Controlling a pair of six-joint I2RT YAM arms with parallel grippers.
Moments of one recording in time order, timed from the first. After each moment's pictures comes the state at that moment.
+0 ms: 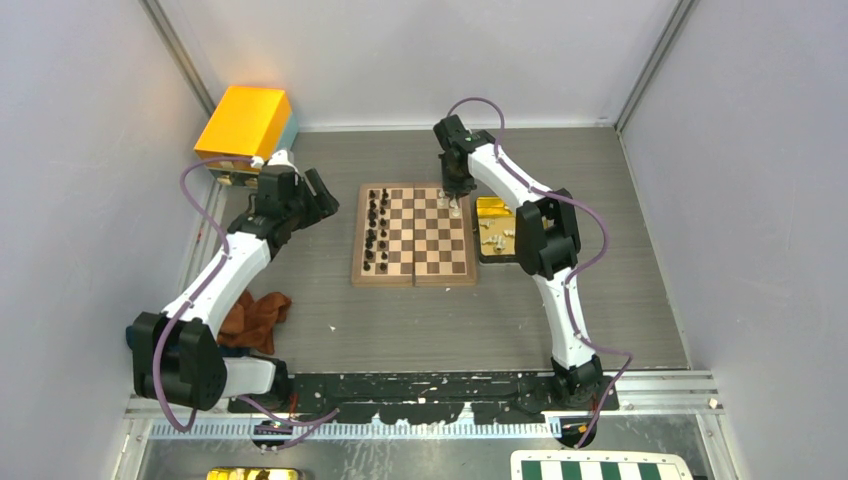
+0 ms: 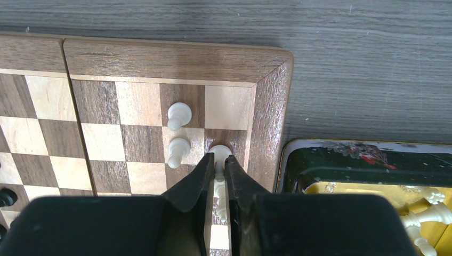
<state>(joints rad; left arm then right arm) -0.20 1.30 0.96 -0.28 -0.03 -0.56 0.46 2.32 2.09 -0.88 0.16 0.36</state>
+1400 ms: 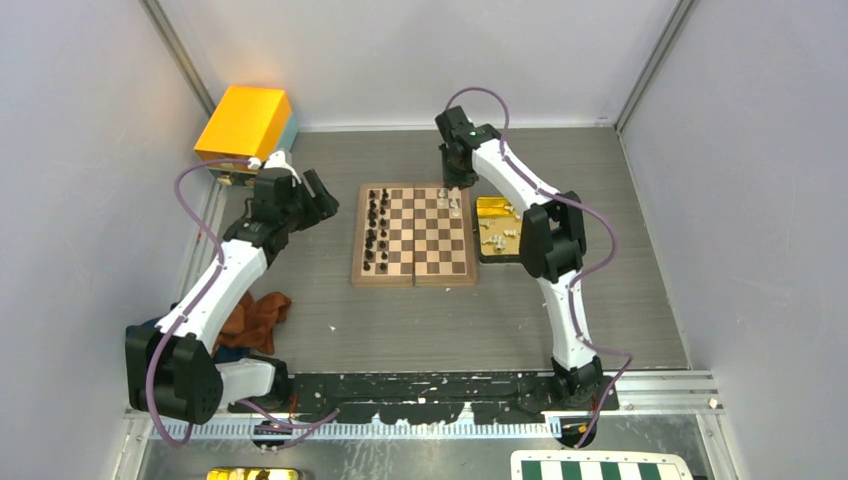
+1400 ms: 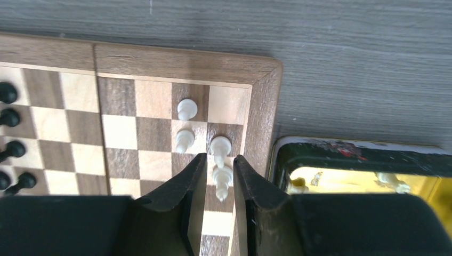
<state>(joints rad) -0.21 1.23 0.94 -0.28 -0.03 -0.56 0.46 2.29 2.10 -0.89 0.17 0.32</state>
